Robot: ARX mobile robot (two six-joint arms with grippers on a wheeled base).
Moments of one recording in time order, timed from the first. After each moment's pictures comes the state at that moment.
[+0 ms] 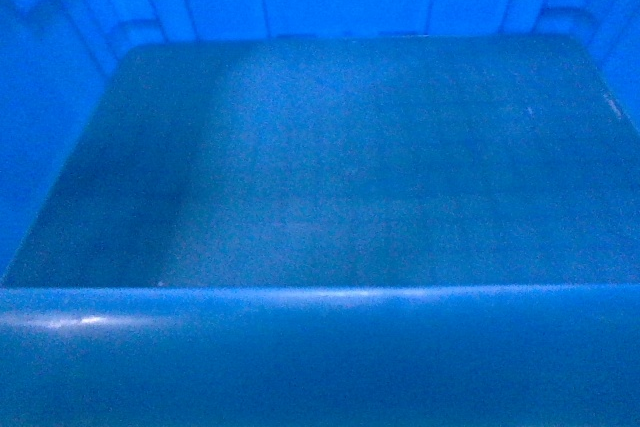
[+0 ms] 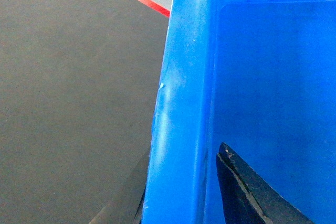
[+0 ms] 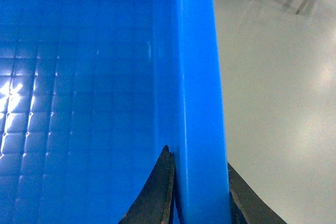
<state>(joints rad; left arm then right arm) -0.52 0.85 0.60 -0.18 -0.65 -0.18 0.50 0.84 0.70 -0.39 0.60 0.17</state>
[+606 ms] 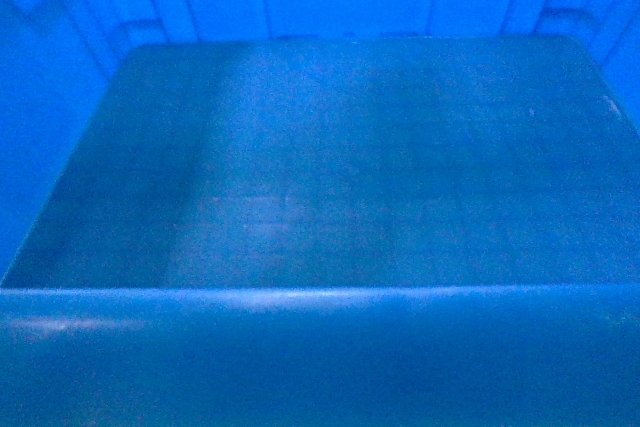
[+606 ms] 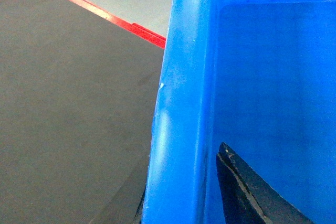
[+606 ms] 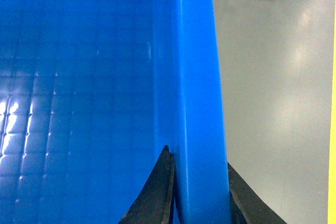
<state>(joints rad) -0.52 0.85 0.60 -0.18 -0.65 -0.18 0.50 0.84 0.70 -0.39 0.60 0.17</state>
